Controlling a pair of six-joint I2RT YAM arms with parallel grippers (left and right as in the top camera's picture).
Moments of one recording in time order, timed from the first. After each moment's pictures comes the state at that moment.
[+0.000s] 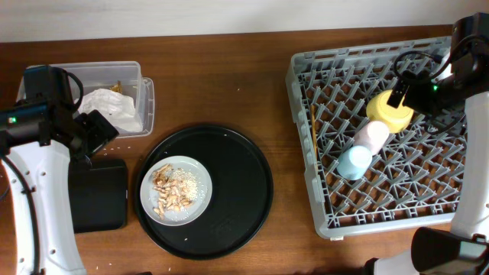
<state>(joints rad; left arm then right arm) 0.22 1.49 1.62 -1.41 -0.17 -0.52 -0.22 1.67 1.99 -1.60 -0.03 0.30</state>
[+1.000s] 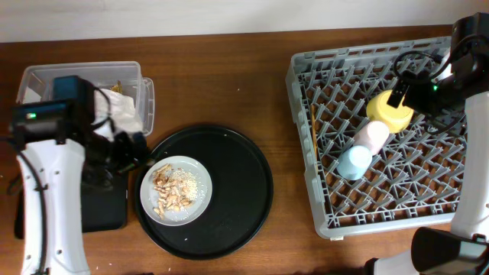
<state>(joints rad) 0.08 1.49 1.61 -1.68 0.16 -0.33 -0.22 1.67 1.99 -1.60 -0.03 0.31</state>
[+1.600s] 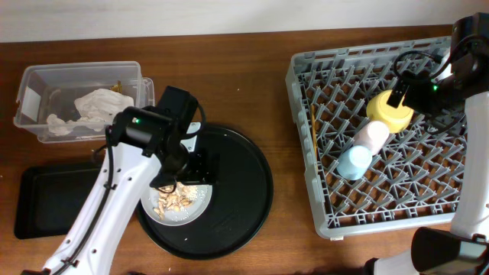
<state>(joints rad) -0.38 1.50 1.47 -1.48 0.18 -0.32 -0.22 1.67 1.99 -1.60 -0.04 0.31</state>
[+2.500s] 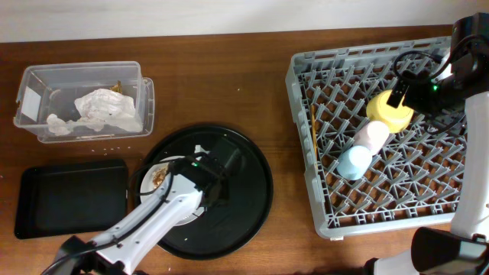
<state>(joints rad) -0.62 1.50 0.95 -0.90 -0.15 -0.61 -0.22 1.67 1.99 -1.60 -0.04 0.31</state>
